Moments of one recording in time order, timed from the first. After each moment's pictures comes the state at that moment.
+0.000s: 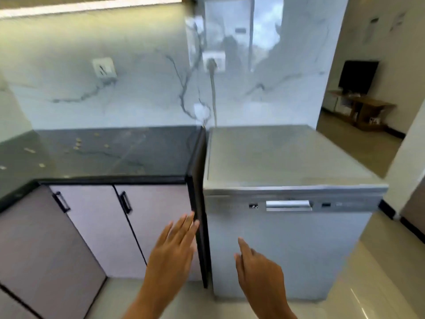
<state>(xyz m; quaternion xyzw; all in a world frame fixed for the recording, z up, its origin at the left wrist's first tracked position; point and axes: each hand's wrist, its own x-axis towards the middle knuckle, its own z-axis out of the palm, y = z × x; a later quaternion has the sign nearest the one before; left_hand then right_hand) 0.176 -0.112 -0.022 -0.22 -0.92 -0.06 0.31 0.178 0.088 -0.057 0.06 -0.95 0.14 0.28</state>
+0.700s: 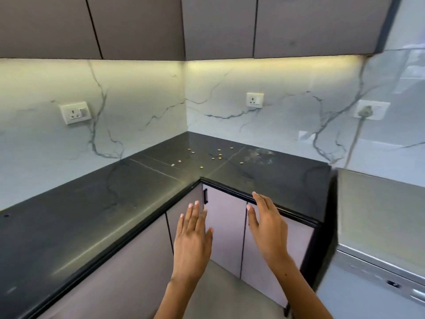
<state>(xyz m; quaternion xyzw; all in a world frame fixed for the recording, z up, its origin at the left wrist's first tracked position) 0.318 -0.361 0.161 0.17 -0.92 -0.07 0.35 0.190 -0.224 0.177 0.28 -0.84 0.33 0.32</state>
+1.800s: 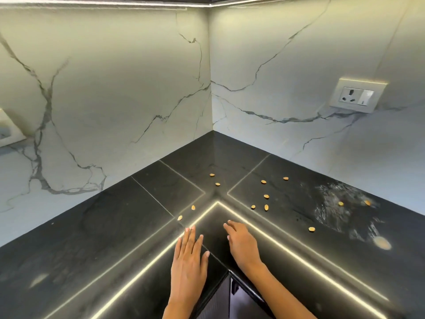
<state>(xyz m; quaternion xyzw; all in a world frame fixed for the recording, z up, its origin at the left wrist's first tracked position) -0.059 -0.732 0.062 0.29 -0.93 -0.08 0.21 -0.216 -0.654 0.043 0.45 -0.86 0.25 0.04</state>
